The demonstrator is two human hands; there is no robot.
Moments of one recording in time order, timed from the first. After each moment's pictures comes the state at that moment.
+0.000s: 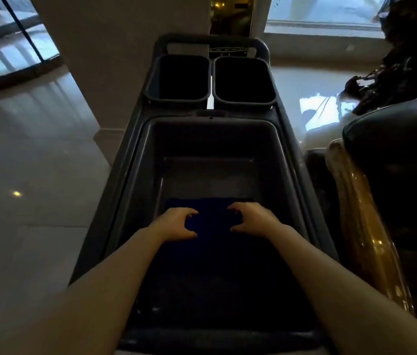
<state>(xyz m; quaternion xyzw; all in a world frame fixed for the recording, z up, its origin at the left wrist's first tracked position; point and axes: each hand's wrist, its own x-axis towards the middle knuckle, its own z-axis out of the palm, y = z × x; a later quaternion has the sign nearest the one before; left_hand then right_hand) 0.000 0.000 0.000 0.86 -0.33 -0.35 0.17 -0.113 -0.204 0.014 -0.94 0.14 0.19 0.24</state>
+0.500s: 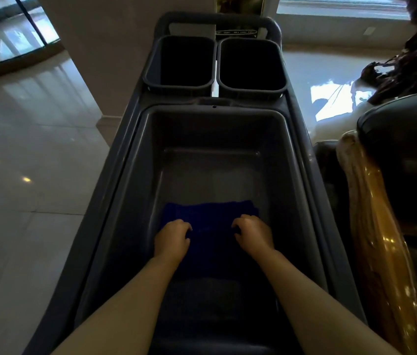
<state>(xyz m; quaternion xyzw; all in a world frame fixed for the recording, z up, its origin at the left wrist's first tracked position) -0.044 0.002 -0.043 0.94 -0.24 -0.19 0.16 -0.132 -0.183 -0.044 -0.95 0.19 0.11 0.21</state>
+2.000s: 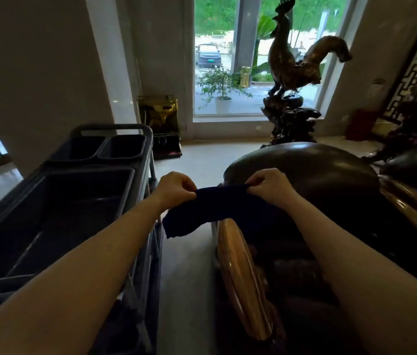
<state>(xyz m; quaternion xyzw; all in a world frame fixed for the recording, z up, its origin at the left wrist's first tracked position) -0.381 -0.279 0.240 0.84 -0.41 -0.09 0.34 -0.534 -0.476 0.239 -0.91 0.24 -0.18 0.27</state>
